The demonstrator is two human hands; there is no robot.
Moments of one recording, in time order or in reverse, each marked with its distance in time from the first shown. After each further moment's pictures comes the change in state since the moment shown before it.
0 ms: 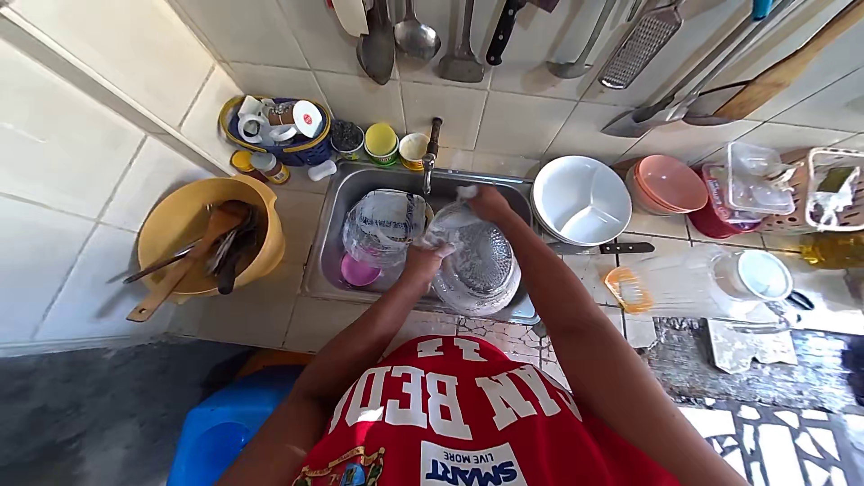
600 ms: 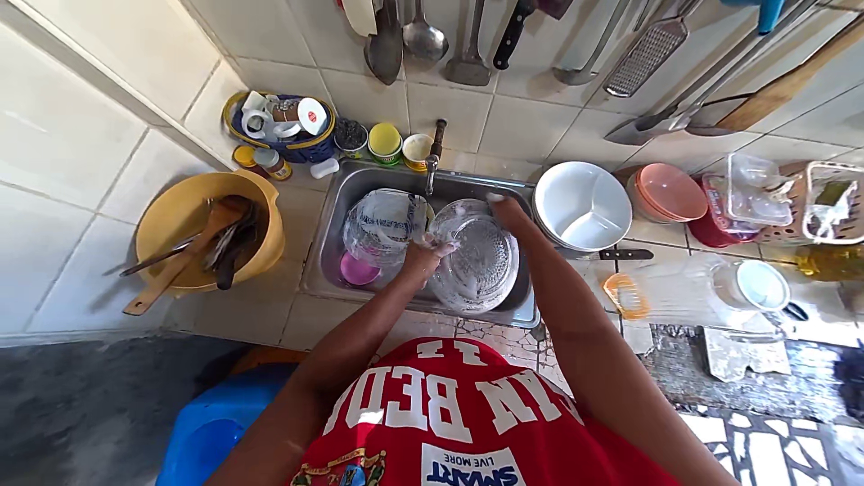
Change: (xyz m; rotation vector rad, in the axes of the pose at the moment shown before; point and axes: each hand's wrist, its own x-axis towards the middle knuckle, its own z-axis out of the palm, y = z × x) left_hand 0.018 -0.006 -0.007 0.108 -0.030 0.020; right_hand 0.004 0.046 -0.004 0.116 0.074 0.206
